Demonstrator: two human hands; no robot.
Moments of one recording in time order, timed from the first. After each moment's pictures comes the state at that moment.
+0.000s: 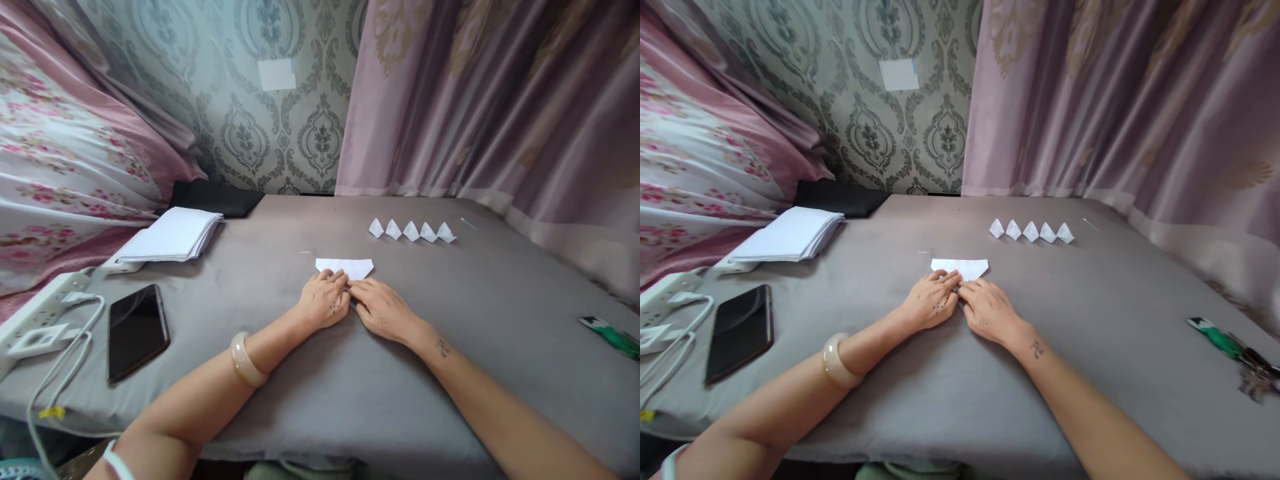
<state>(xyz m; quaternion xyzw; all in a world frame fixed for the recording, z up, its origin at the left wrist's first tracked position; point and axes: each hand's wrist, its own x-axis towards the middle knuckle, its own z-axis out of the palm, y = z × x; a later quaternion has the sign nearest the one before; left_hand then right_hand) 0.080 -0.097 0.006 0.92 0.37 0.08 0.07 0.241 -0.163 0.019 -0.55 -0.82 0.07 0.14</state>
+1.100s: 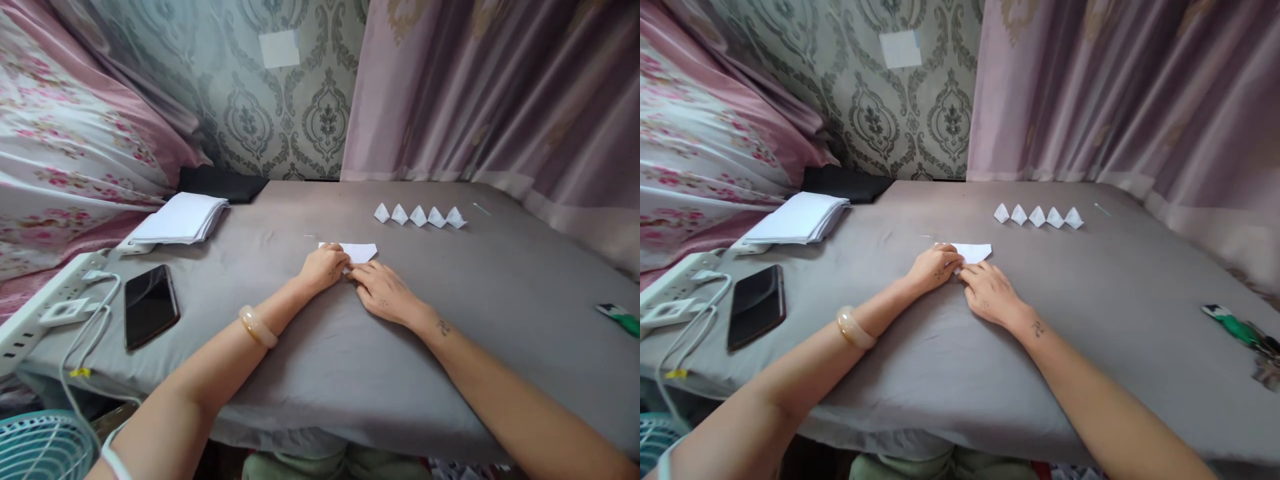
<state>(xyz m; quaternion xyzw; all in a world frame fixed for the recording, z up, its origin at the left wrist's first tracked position) 0.083 -0.067 -0.001 0.92 0.34 0.19 0.10 0.243 -0.162 0.012 -0.55 -0.82 0.06 0.15</state>
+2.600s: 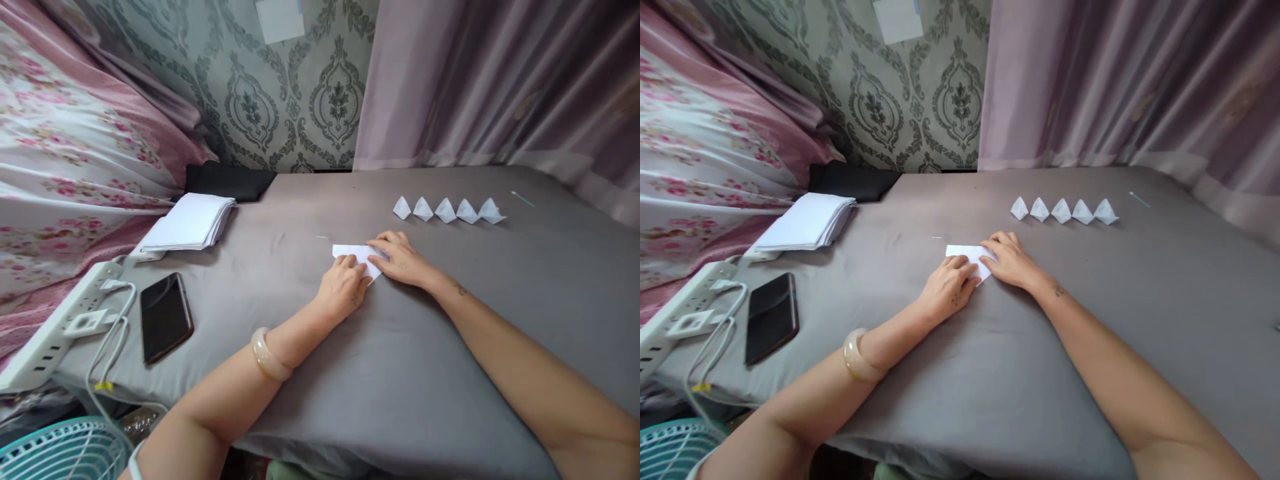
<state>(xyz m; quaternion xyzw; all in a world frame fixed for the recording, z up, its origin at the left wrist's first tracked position) 0.083 -0.094 0.004 0.90 0.39 0.14 0.09 0.276 -0.077 -0.003 -0.60 -0.77 0.09 0.20</state>
